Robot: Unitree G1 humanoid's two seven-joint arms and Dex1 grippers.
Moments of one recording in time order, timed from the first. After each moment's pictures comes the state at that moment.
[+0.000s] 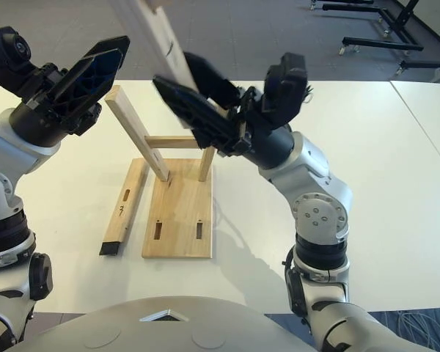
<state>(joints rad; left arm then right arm) -0.43 0.51 0.22 -0.38 -1.41 0.73 -0.58 -0.37 -0.23 -0.06 -0.56 1.08 0.52 0.59</state>
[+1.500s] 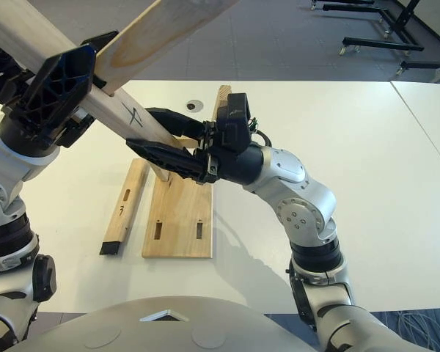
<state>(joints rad) -0.41 0.49 0.23 -0.44 -1.61 0.74 -0.59 -0.34 -0.27 0.15 -0.53 0.90 0.51 0.73</state>
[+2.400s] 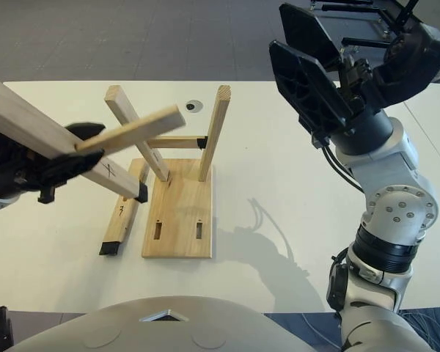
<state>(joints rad) 0.01 0.68 0.29 -0.49 -0.94 0.47 -1.14 -0.38 -0.52 -0.33 -0.46 1.37 0.60 0.65</state>
